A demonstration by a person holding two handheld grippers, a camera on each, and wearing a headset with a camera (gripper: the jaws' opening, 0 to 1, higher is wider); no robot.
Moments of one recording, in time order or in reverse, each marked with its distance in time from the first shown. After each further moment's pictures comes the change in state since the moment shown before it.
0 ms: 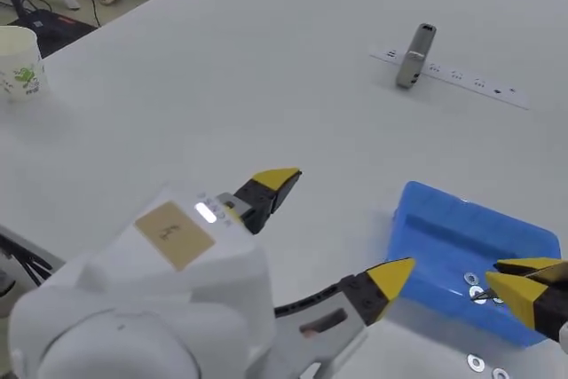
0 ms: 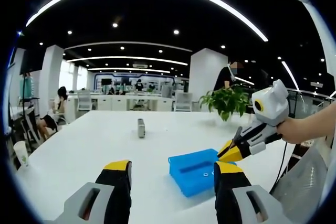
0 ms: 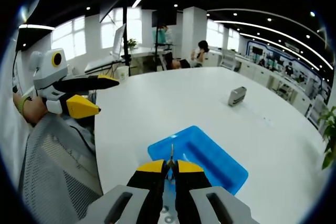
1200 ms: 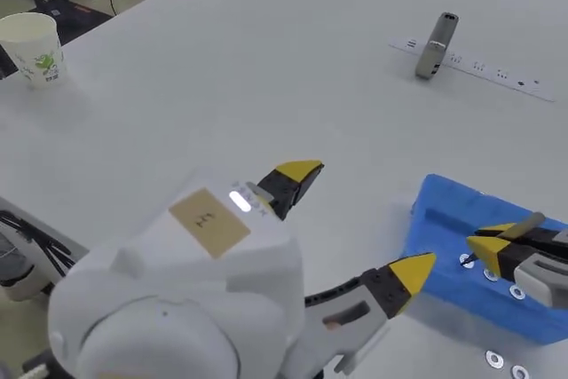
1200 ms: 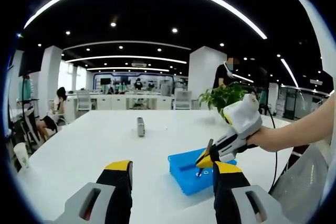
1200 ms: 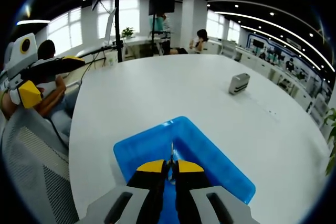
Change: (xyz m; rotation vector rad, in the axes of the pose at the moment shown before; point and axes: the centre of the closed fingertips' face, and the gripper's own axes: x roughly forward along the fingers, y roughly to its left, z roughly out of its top) left arm 0.001 0.000 -0.003 0.014 0.014 -0.002; right arm 0.062 -0.032 -0.025 -0.010 0.099 -0.010
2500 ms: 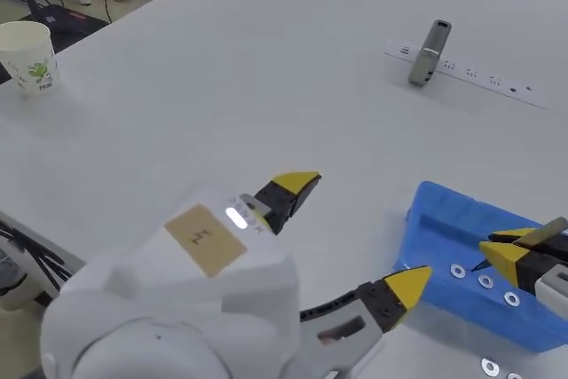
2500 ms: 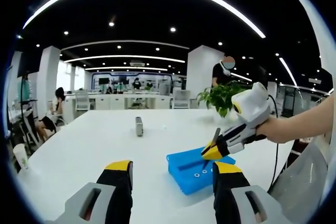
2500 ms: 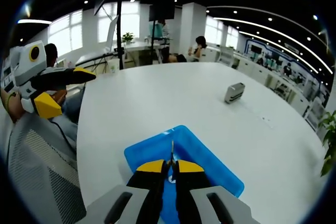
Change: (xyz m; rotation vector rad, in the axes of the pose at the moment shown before) left arm 0.001 -0.003 -0.001 0.007 0.007 -0.013; right arm -0.032 0.005 0.016 -0.011 -0.052 -0.021
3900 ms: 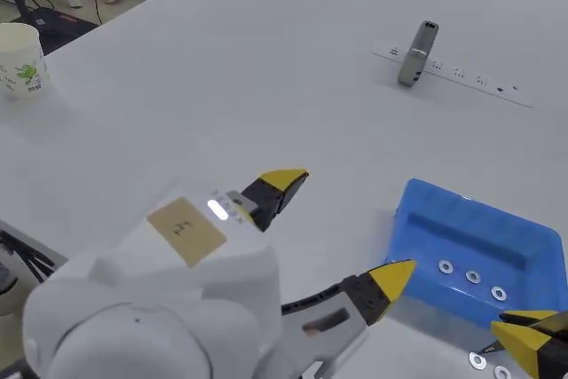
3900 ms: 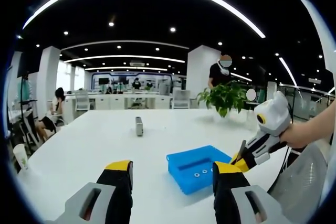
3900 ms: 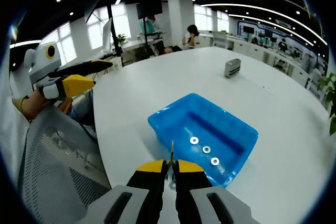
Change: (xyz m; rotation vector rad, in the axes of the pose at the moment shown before) left arm -0.001 -0.001 0.000 0.002 0.000 0.000; right arm -0.034 0.036 -0.054 0.172 0.053 0.042
